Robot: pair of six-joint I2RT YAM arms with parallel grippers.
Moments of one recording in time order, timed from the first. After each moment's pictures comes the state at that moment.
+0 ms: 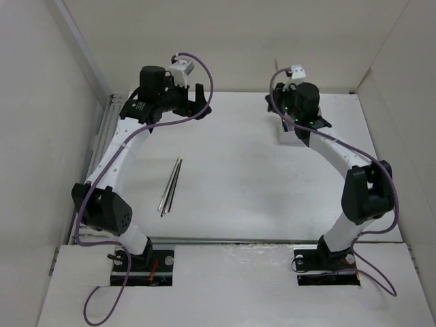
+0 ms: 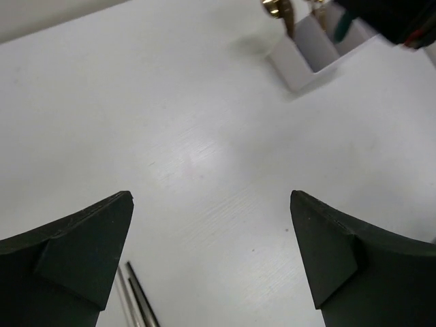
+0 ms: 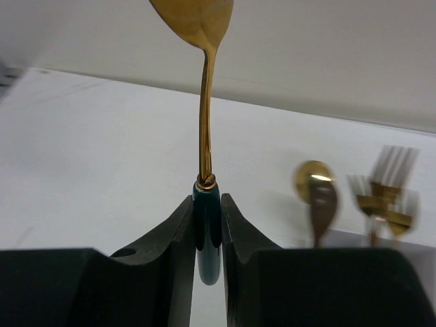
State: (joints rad) left arm -0.28 1.58 1.66 -0.54 0.48 -0.08; right arm 0.30 1.68 1.32 0.23 -0.16 0.19
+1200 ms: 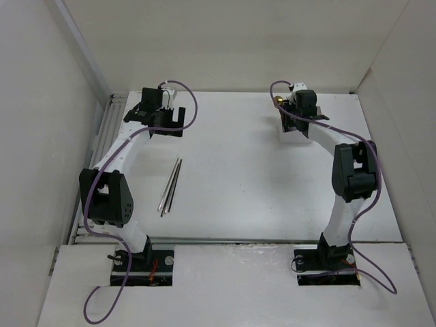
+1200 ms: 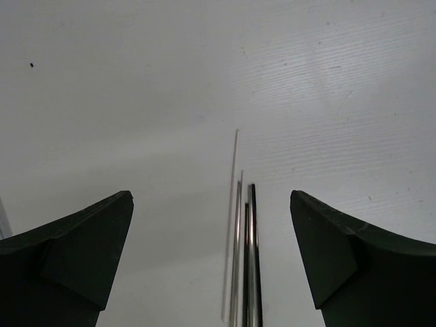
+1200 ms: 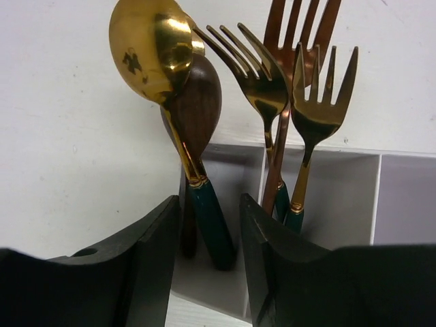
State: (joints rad) left arm -0.18 1.65 1.43 -0.60 0.02 0.02; right arm 0.14 1.94 1.42 -0.07 0.06 0.00
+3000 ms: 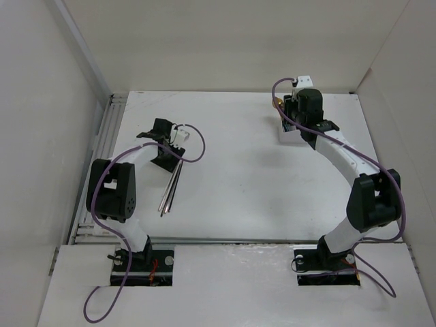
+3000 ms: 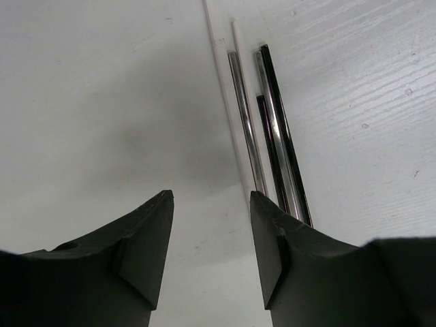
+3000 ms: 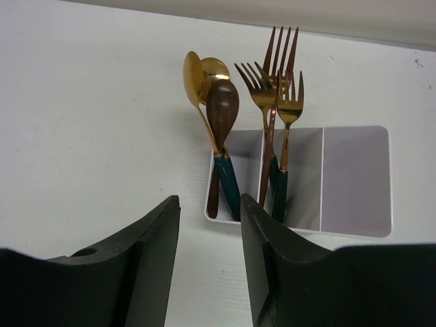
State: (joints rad) left arm -0.20 1.71 1.11 -0.59 0.02 0.33; right arm 0.24 1.60 1.28 -0.10 0.17 0.01
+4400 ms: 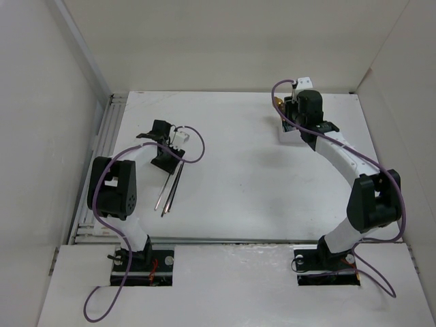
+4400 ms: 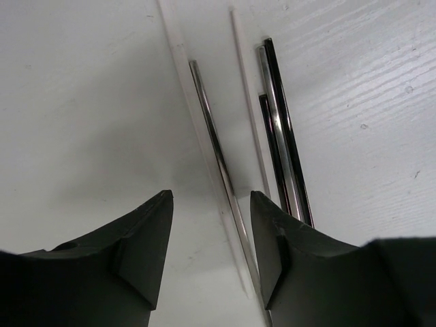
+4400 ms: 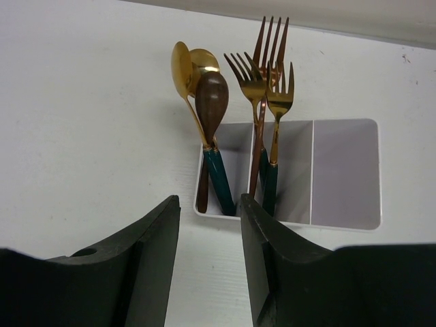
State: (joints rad) left arm -0.18 1.74 1.10 -0.58 0.07 0.35; right arm 0.24 1.60 1.26 -0.10 0.20 -0.01
